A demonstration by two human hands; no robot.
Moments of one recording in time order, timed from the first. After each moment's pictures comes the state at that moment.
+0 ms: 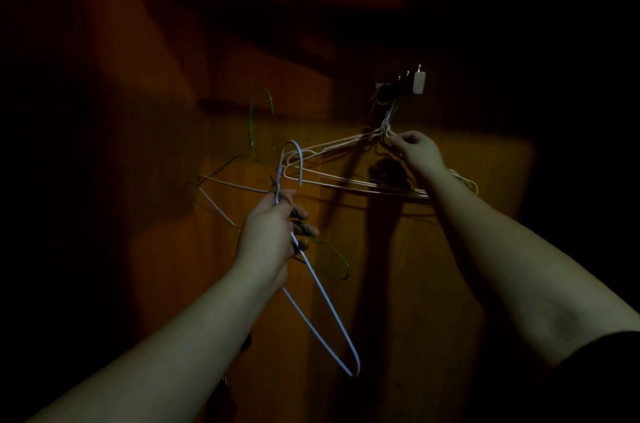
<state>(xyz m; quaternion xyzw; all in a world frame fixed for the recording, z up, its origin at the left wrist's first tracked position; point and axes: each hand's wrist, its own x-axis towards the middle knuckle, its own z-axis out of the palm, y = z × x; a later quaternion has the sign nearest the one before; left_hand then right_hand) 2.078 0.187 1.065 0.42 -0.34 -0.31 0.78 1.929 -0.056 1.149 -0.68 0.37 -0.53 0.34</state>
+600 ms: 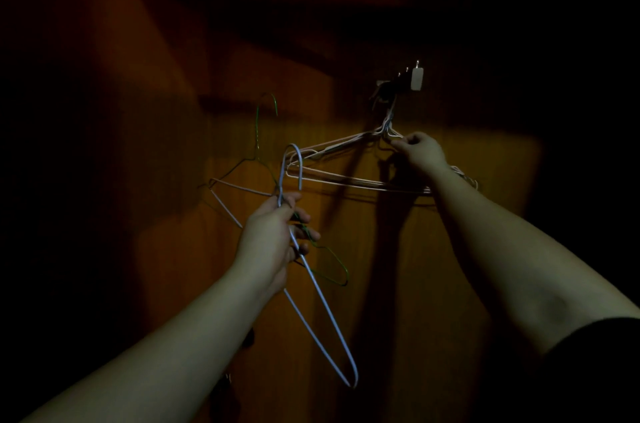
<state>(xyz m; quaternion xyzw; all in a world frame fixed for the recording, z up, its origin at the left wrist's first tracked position) 2.073 0.188 1.062 0.42 -0.33 -0.33 0.78 1.925 -0.081 1.148 -0.70 0.43 -0.49 0.30</state>
